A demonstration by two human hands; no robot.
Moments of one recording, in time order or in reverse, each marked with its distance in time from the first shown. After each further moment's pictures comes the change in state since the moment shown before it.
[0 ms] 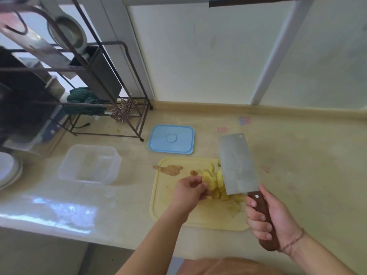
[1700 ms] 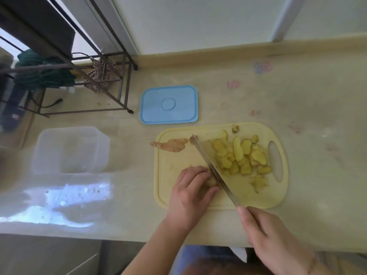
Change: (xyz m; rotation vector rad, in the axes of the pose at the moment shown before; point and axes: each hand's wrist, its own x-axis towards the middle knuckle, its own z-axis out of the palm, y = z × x) left_hand 0.013 -0.086 -0.046 0.780 0.134 0.998; right_hand 0.021 0.095 0.028 -1.366 0.621 -0.279
